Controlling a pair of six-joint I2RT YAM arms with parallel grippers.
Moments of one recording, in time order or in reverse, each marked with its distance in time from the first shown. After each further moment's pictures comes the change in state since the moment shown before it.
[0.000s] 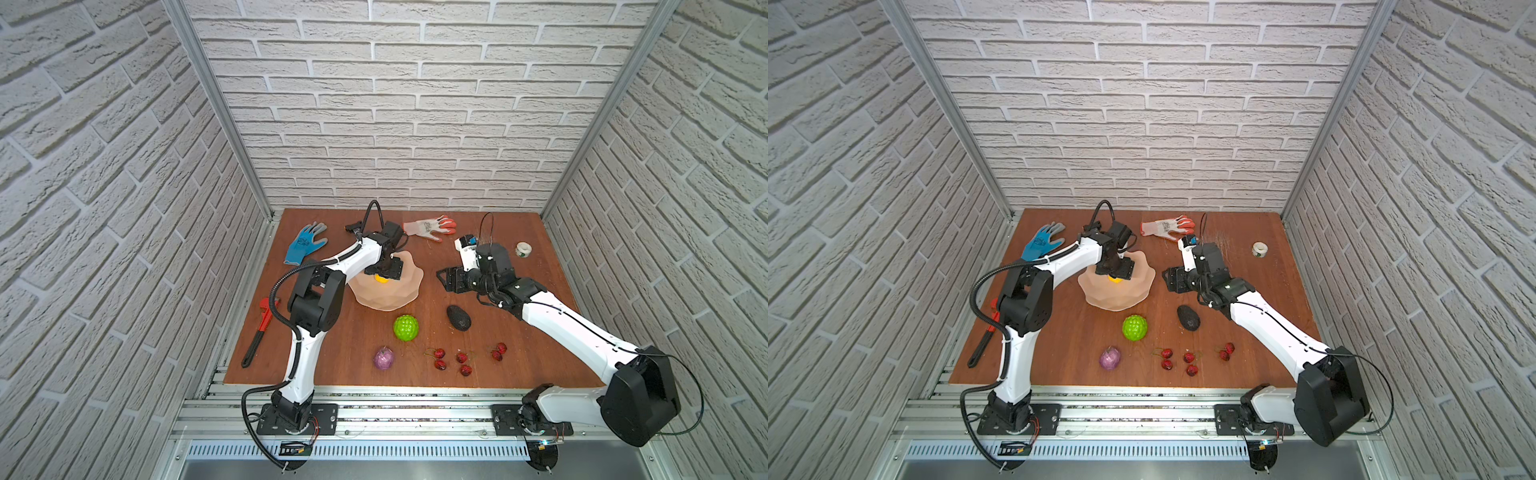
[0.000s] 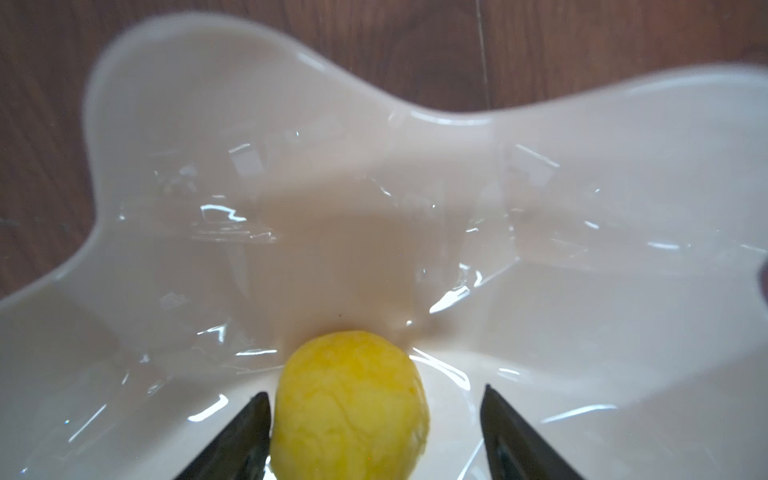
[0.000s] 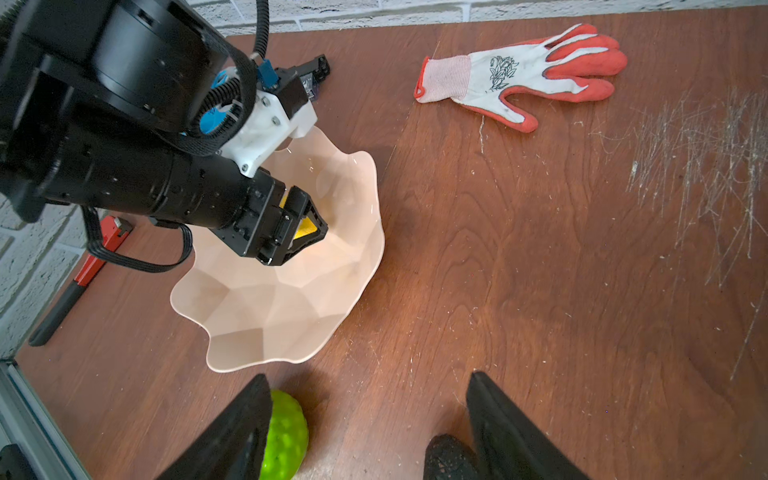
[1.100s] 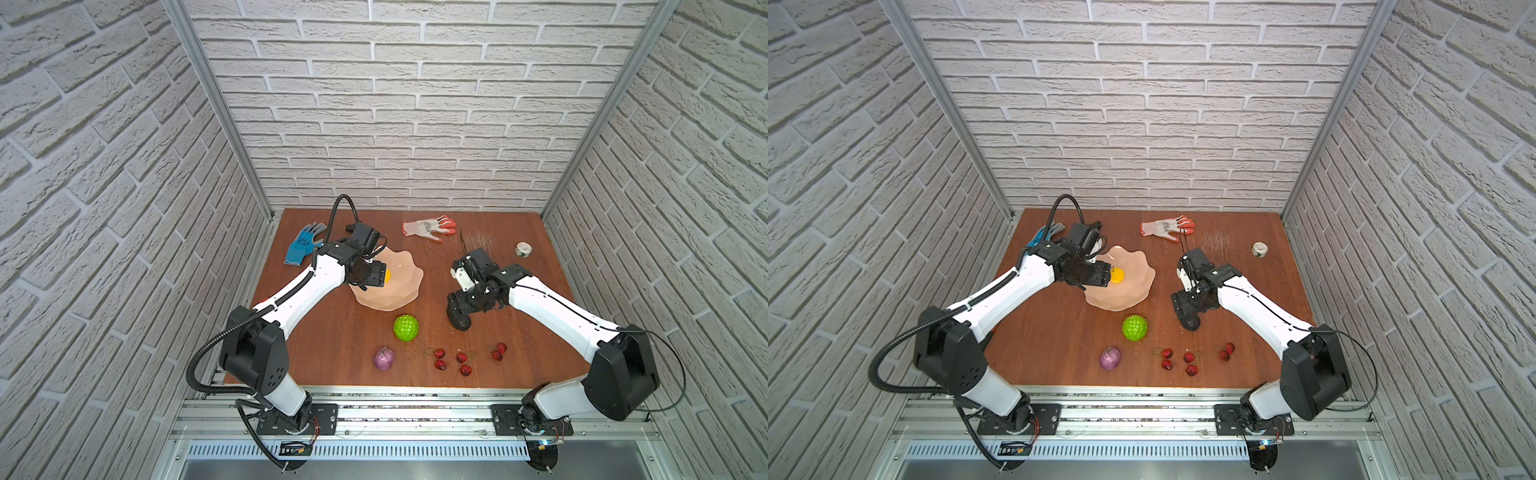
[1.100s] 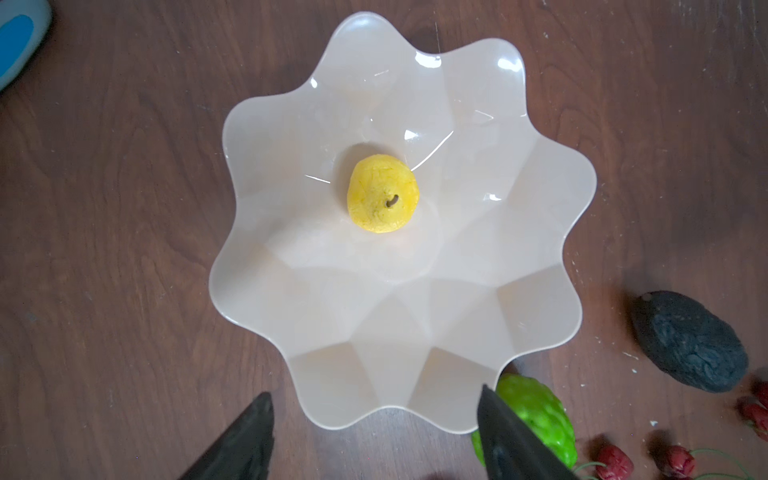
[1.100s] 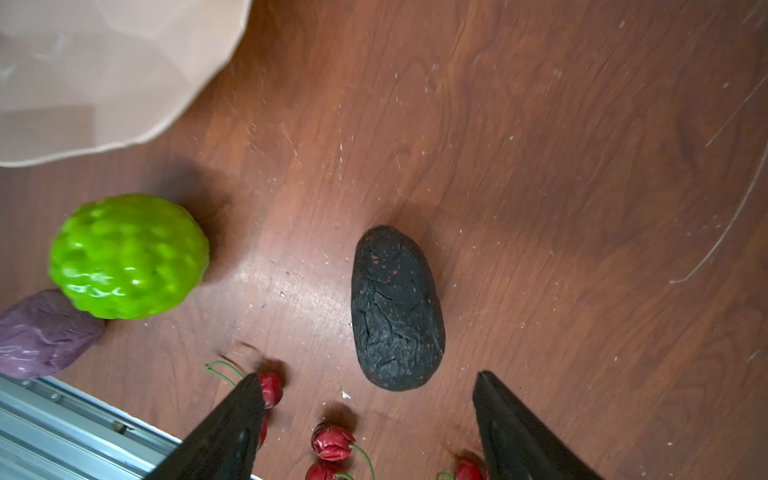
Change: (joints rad) left arm 0.031 -0.572 -0.374 -0.036 0.038 -0.045; right arm 0.035 0.172 0.147 -0.605 0.094 -0.113
